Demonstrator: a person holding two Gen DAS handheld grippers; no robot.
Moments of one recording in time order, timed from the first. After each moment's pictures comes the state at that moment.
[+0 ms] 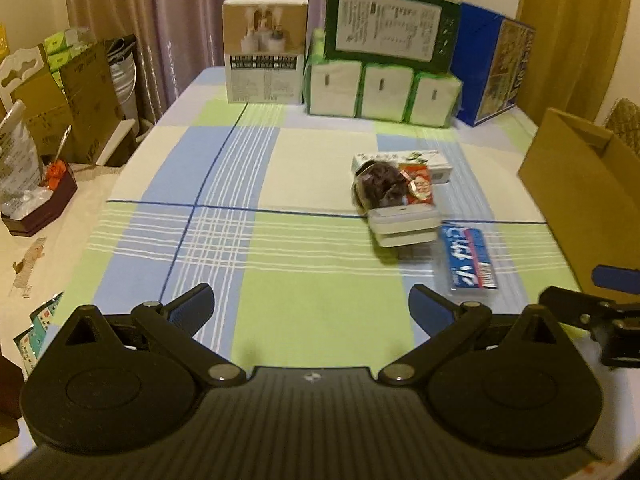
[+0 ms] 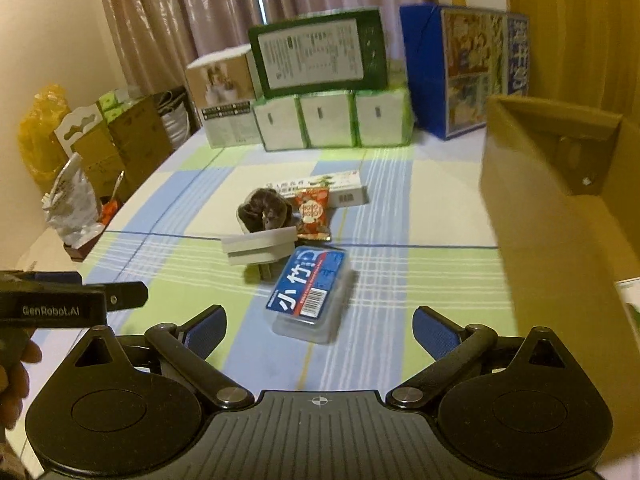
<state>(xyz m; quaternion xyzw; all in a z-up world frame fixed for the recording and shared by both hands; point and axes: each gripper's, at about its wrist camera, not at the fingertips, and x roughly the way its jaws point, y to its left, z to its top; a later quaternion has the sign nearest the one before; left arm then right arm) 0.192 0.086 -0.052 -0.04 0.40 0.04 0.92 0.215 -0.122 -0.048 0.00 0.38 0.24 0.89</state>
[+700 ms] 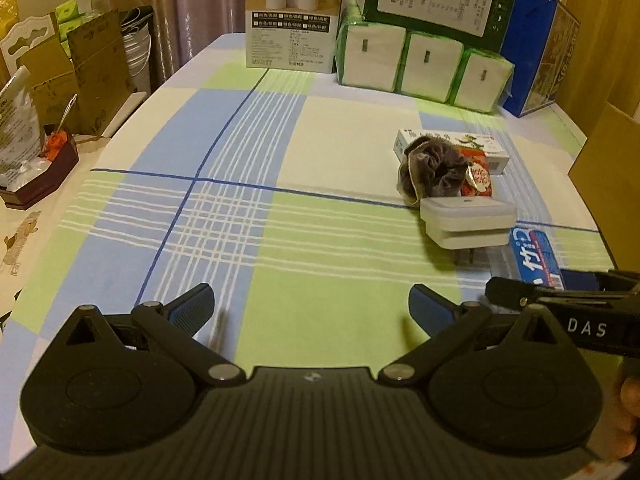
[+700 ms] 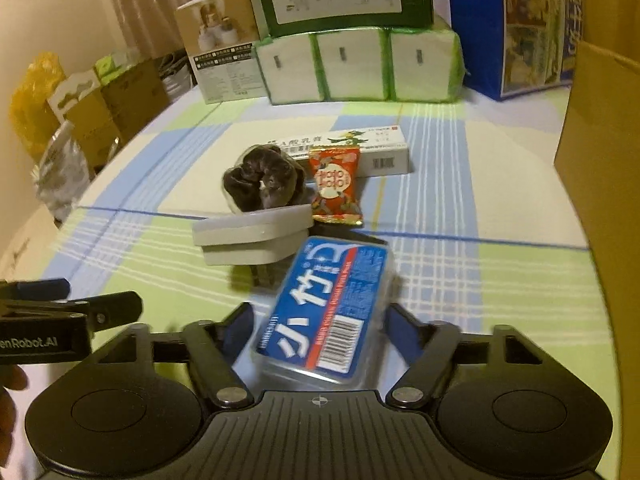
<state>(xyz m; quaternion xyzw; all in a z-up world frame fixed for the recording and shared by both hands) 0.235 0.104 -0.106 -0.06 0.42 0.07 0.91 0.280 -0.075 -0.109 -0.03 0.41 0.25 0.87</state>
